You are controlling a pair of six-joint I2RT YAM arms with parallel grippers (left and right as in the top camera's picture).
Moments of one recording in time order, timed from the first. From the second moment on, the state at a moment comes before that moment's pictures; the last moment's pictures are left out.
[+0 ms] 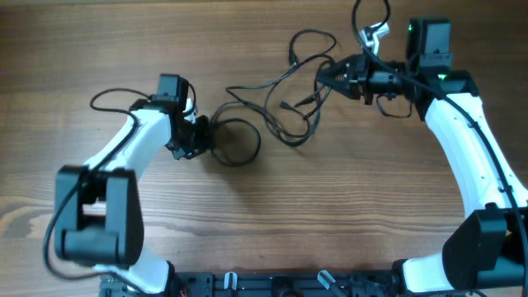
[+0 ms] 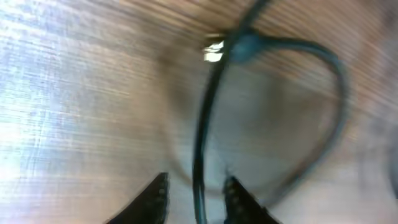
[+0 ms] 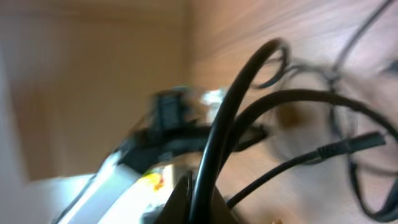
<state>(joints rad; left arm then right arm) -0.10 1.76 1.08 -0.75 0.30 -0.49 0.06 1.63 1.33 -0.56 -1.05 0.65</state>
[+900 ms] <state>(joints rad) -0.29 1.51 1.19 -0.67 0.43 -0.60 0.12 1.63 1.33 -0.87 -0.23 0.44</state>
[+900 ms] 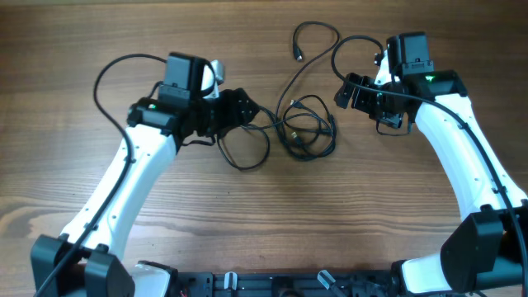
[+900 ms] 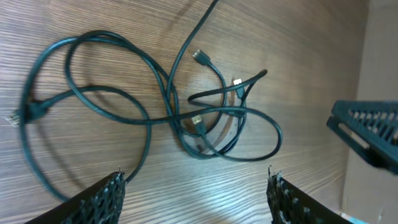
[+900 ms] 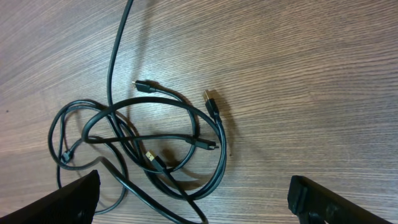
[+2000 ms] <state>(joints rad) -0.42 1.82 1.19 -0.58 0.21 -1.04 0.12 1.63 1.33 -0.87 -0.22 0.44</state>
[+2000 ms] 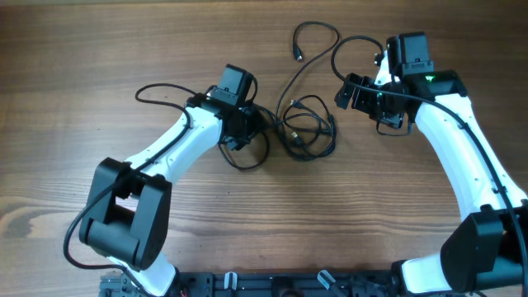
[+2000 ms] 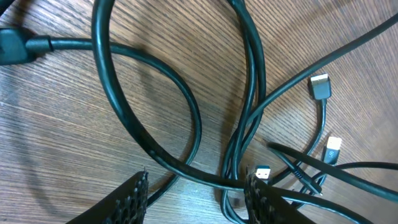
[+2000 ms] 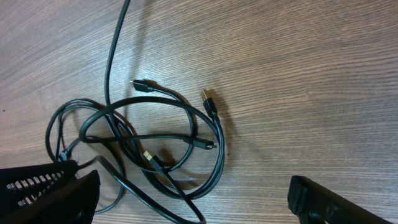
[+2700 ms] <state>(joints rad) -0.43 1.82 1.19 -0.58 0.18 -1.04 0.12 1.63 1.33 -0.84 -0.22 0.44</state>
